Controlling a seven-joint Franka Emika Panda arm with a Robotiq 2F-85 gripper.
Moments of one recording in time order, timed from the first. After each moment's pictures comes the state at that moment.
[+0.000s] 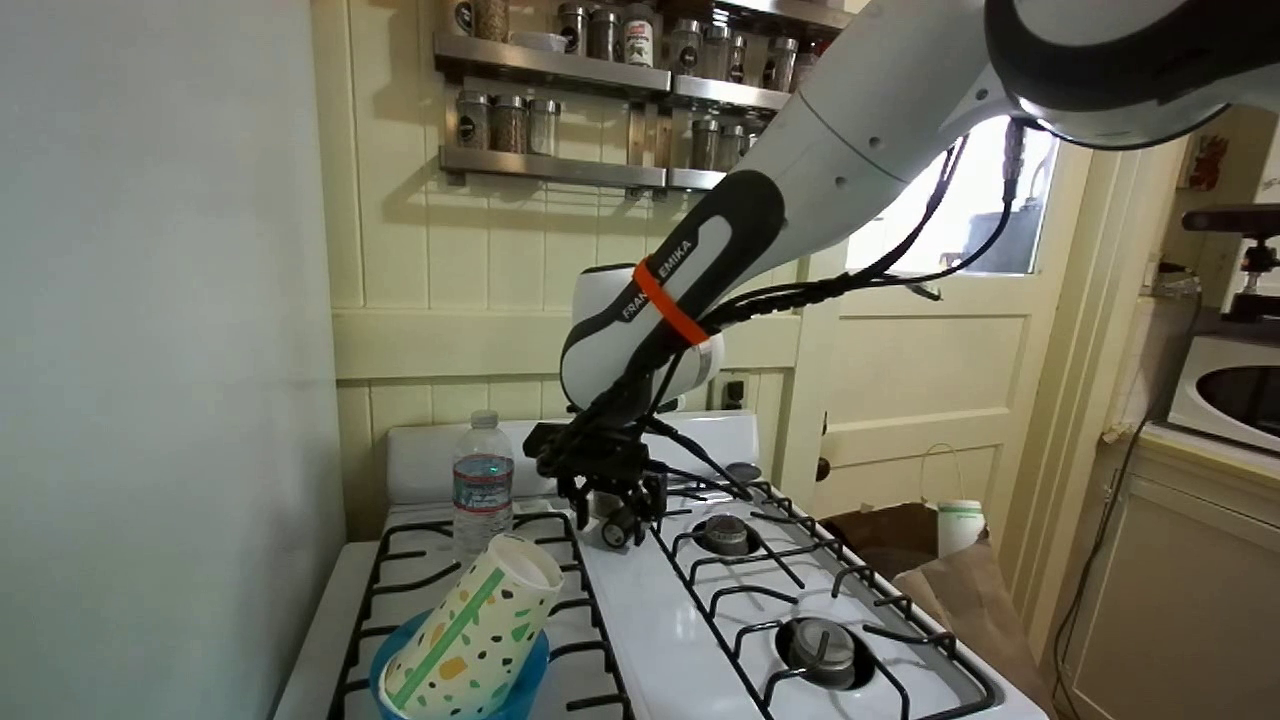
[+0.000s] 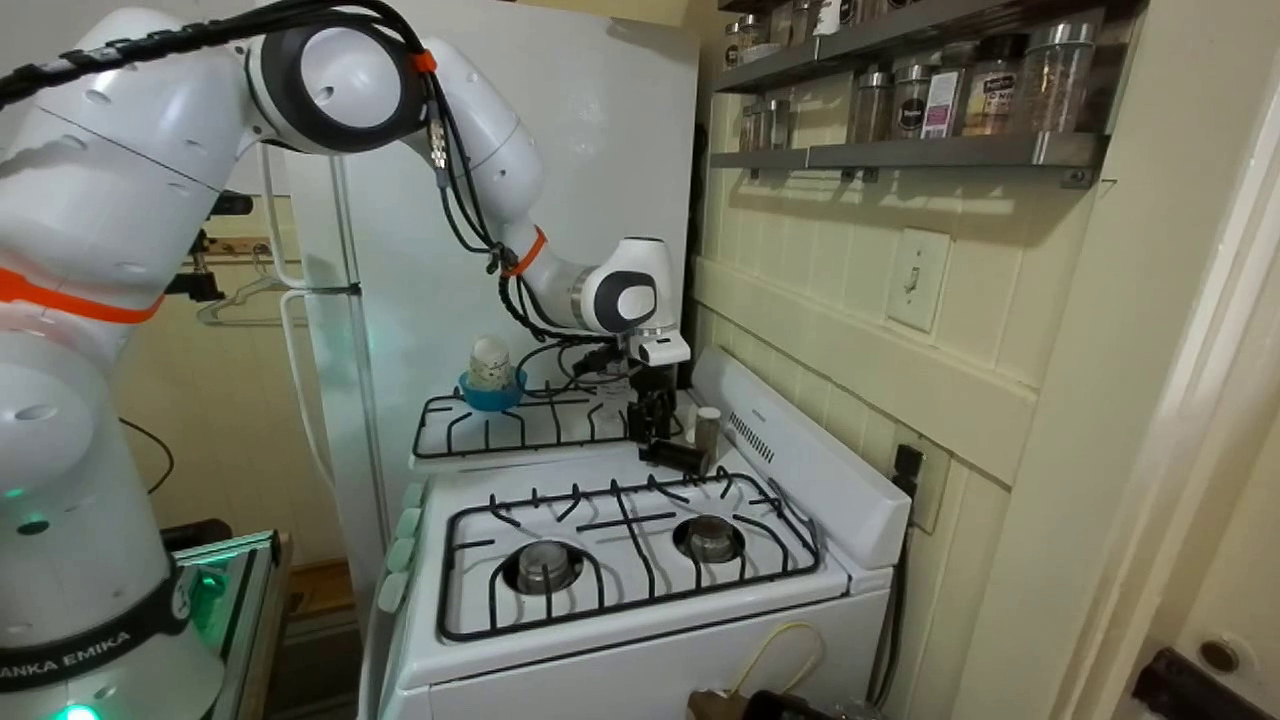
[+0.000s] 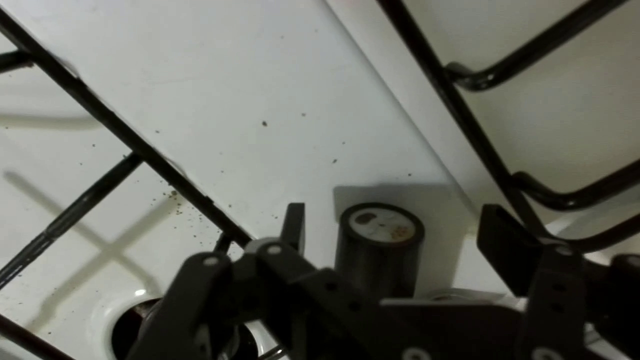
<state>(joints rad) 0.29 0.55 -0.03 -1.86 -0.15 2.45 1.23</state>
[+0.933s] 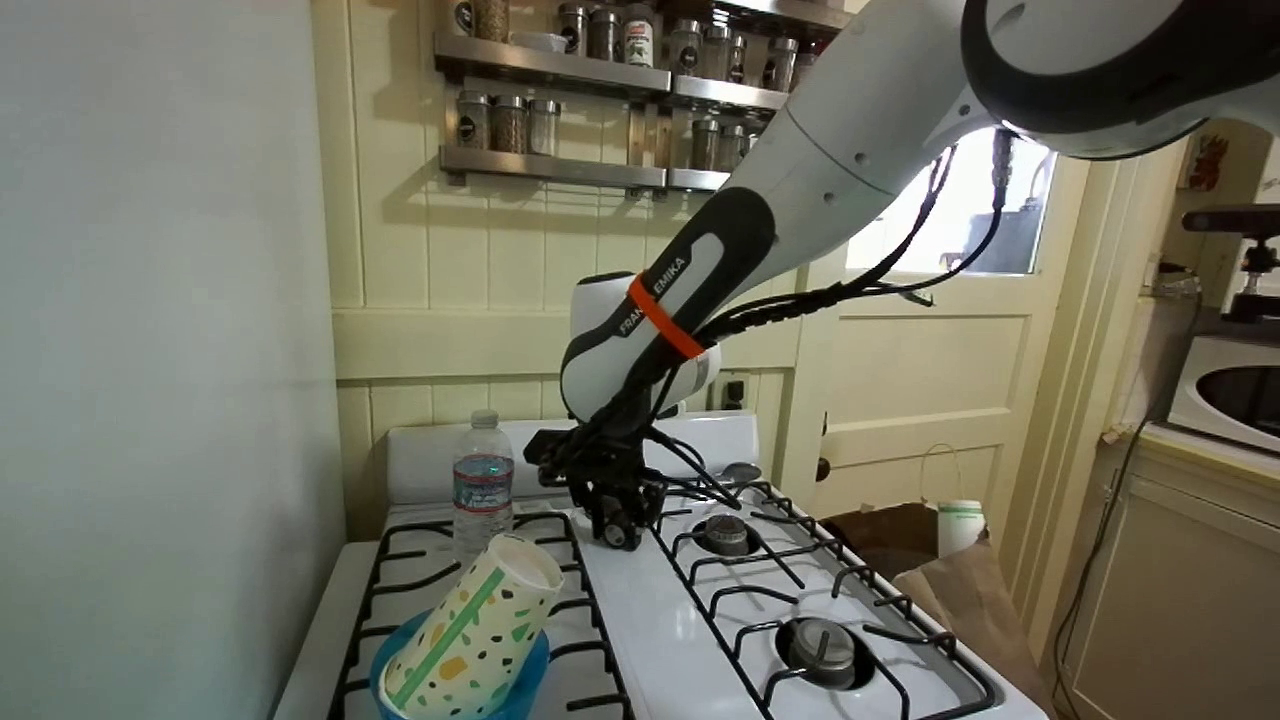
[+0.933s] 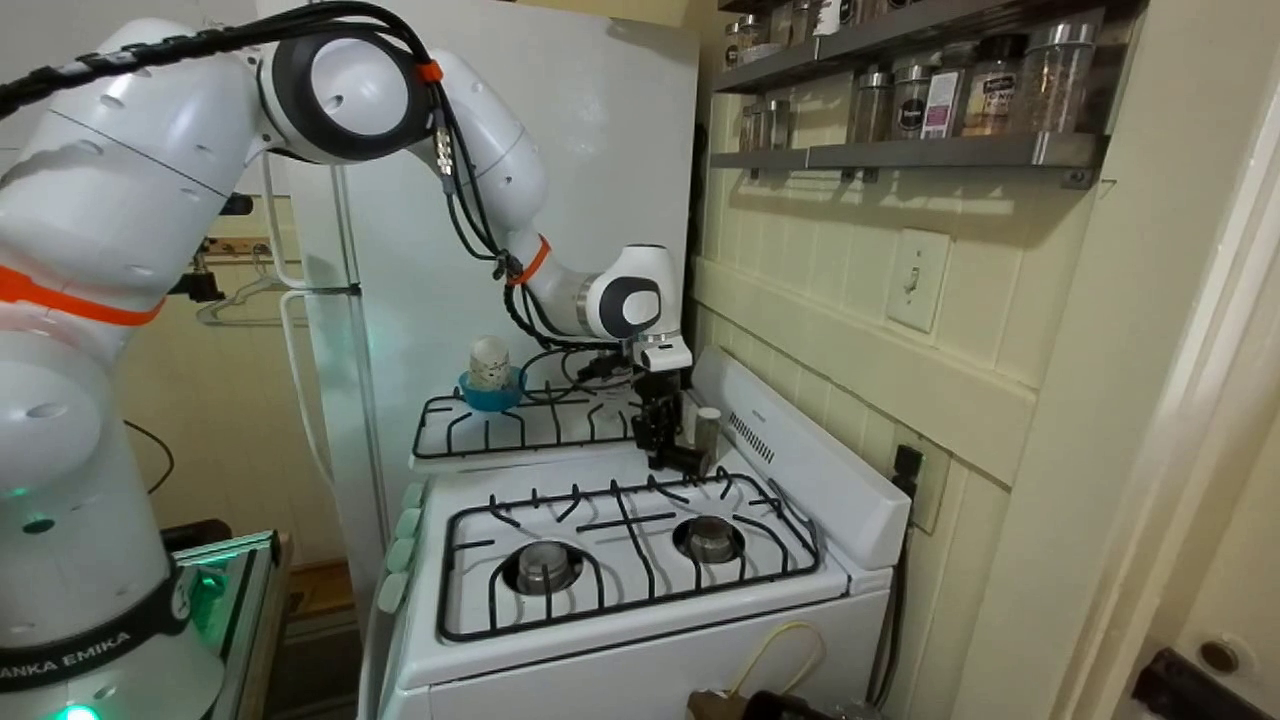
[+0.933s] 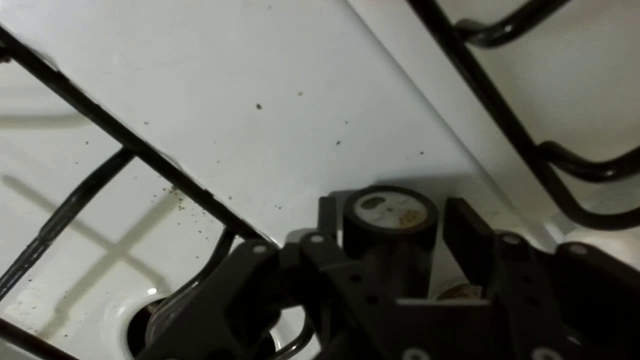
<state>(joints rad) 0.33 0.58 -0.08 -1.83 -0.17 2.45 1.32</state>
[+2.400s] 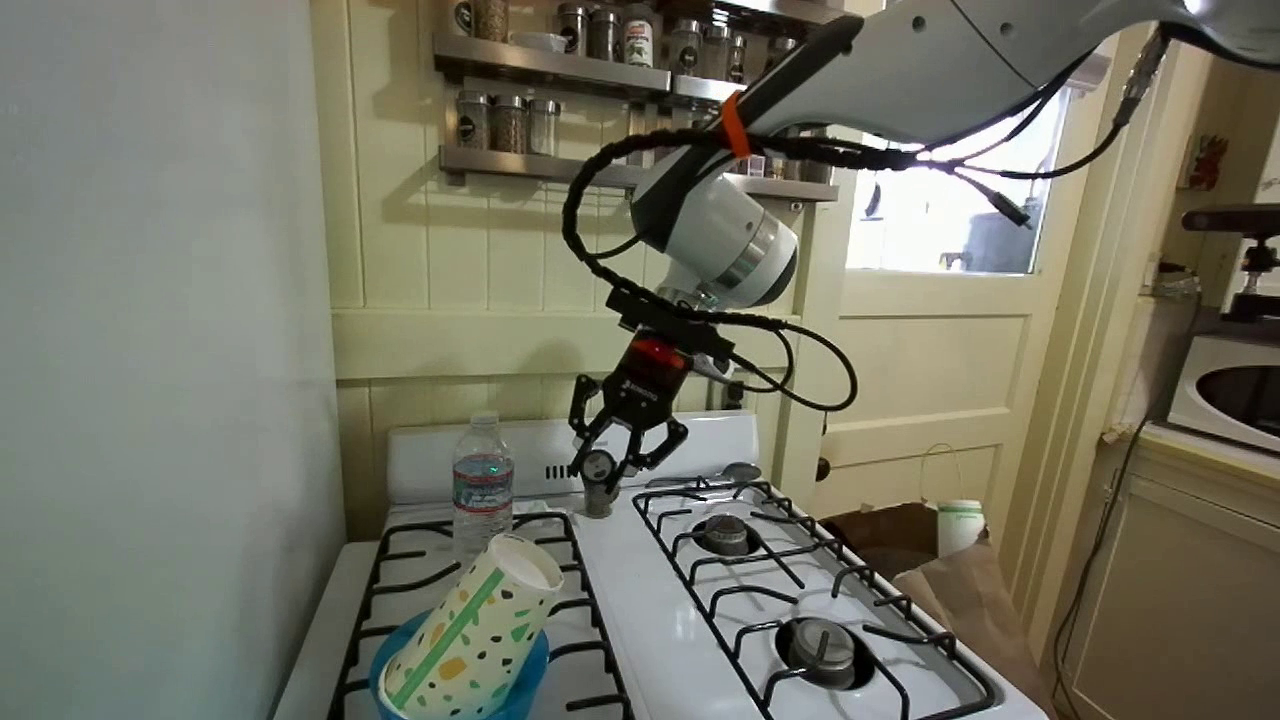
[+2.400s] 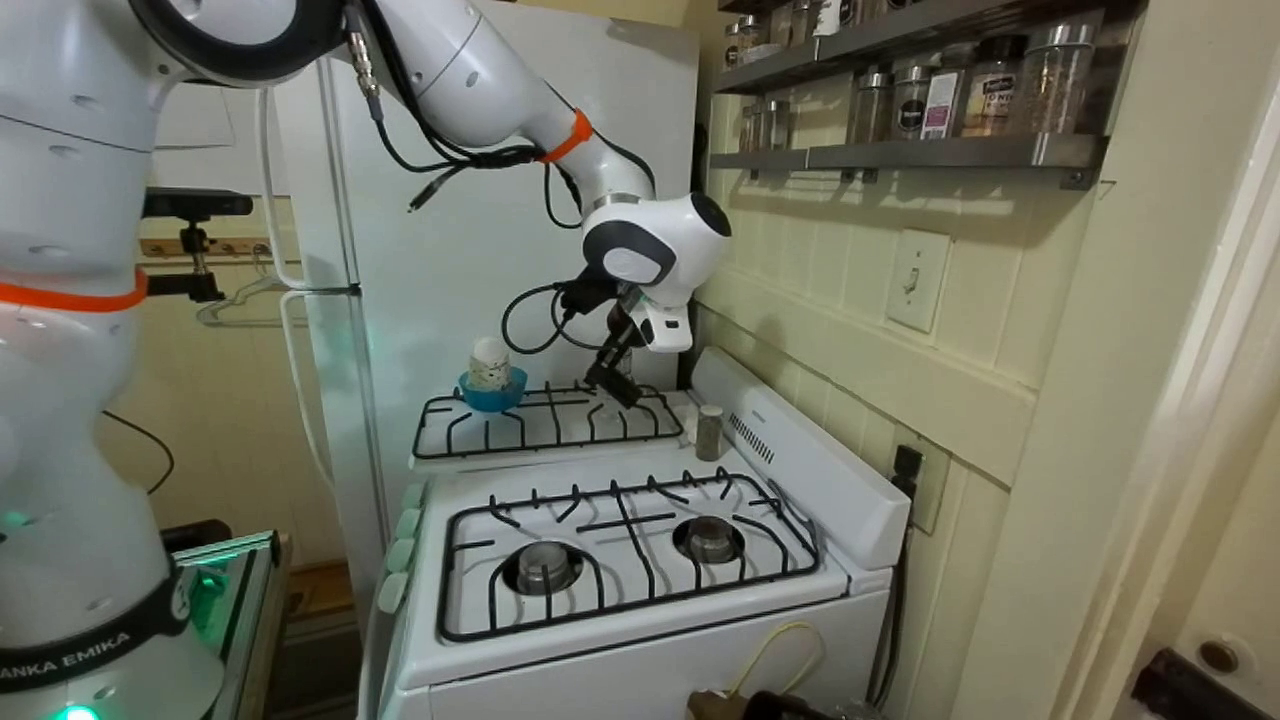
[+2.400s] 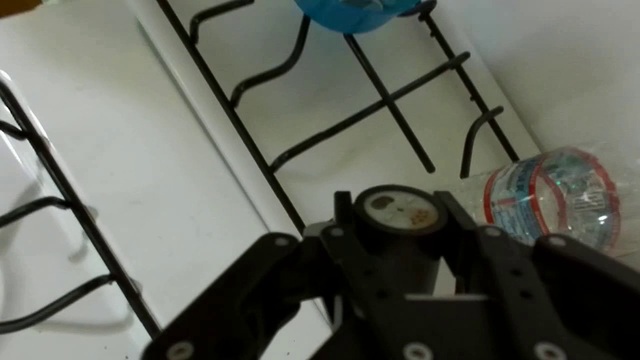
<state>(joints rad) 0.00 0.32 0.14 -1.93 0.68 1.99 0.45</state>
